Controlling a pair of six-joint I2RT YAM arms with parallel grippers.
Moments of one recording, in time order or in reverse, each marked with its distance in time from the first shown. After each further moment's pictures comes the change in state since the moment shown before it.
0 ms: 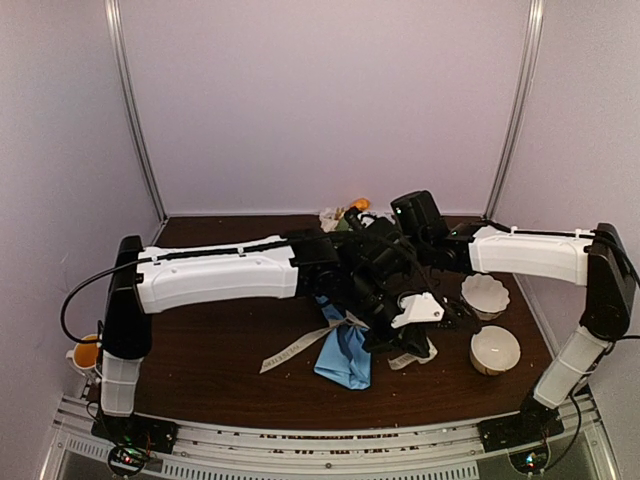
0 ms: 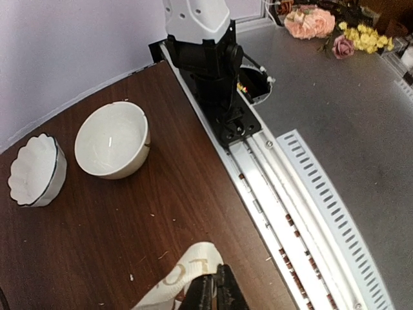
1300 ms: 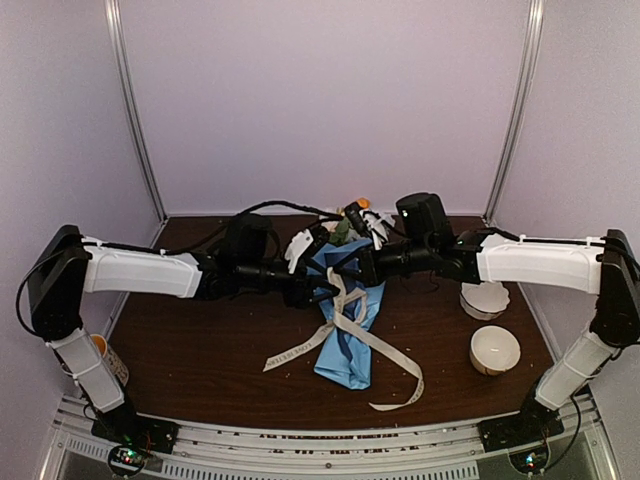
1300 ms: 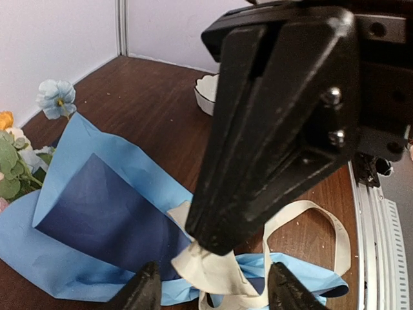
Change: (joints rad) left arm 0.425 -0.423 -0.925 0.897 -0.055 -0.532; right arm 0.047 -0.068 -0.070 0.134 -0.035 0.113
